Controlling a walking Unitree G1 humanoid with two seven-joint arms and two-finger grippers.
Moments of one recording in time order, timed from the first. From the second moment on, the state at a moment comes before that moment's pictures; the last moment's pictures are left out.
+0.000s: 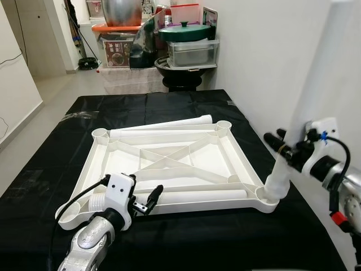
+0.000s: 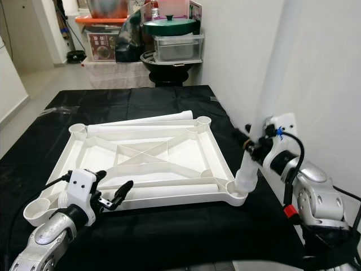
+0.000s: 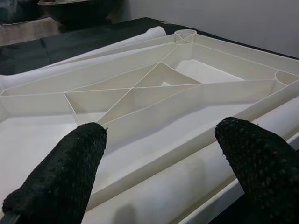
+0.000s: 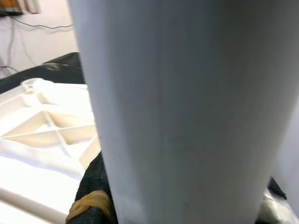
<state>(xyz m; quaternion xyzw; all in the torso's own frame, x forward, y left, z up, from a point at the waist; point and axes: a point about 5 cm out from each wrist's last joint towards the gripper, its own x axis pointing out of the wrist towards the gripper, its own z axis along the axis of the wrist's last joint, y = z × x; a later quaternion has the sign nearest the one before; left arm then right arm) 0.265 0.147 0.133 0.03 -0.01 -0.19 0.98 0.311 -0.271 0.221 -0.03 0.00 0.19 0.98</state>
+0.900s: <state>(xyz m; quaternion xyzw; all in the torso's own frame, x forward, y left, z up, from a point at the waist) 0.265 0.149 0.131 0.02 -0.01 -0.18 0.98 0.298 -0.243 0.203 0.02 -0.03 0.28 0.96</state>
